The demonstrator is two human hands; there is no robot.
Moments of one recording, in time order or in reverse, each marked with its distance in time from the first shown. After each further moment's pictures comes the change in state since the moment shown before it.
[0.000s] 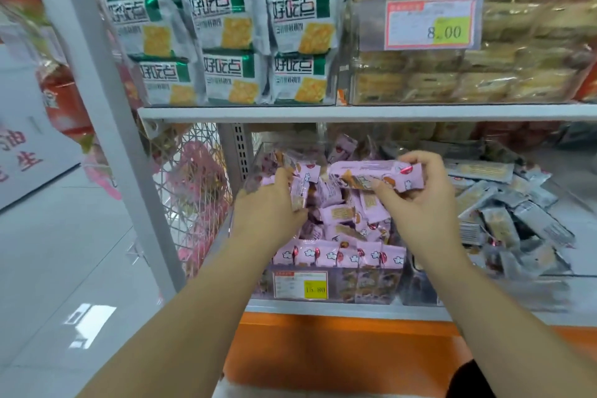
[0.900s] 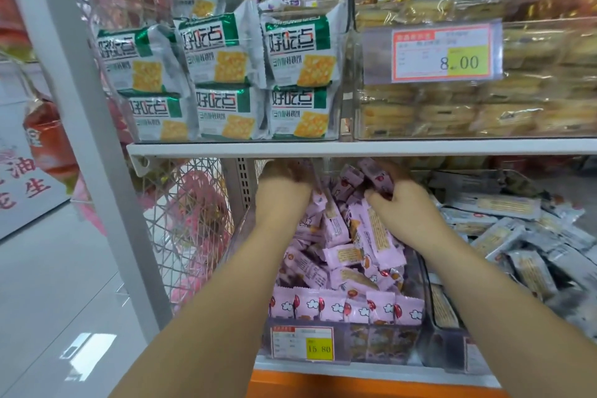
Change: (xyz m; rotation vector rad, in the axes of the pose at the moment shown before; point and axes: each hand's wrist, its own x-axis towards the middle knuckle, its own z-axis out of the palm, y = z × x) left_hand 0.082 0.017 0.001 -0.615 0.302 -0.172; right_hand 0.079 0.025 0.022 -0.544 -0.285 0.071
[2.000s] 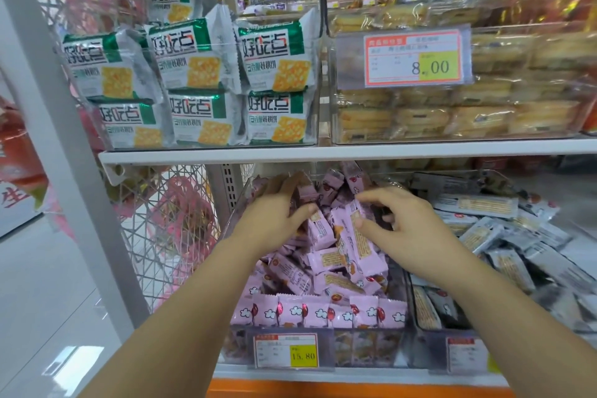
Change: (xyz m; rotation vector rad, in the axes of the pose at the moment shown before) left_hand -0.004 -0.028 0.002 0.310 -0.446 0.327; right_hand -0.036 0.010 -0.023 -0.048 -0.077 -0.183
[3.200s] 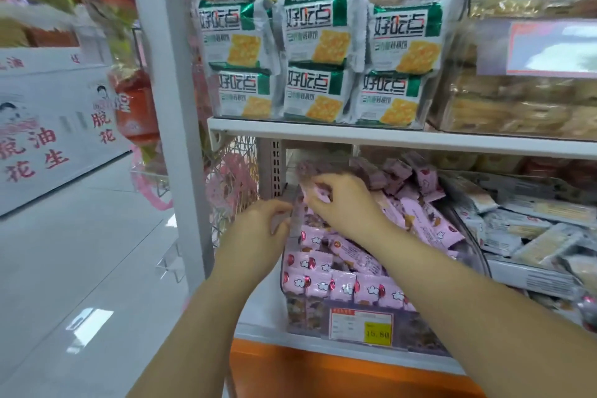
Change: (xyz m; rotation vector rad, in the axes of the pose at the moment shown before) left_hand -0.108 -0.066 -0.036 -0.246 0.243 -0.231; right_hand 0.060 -0.098 0.118 -0.001 -0.055 -0.101
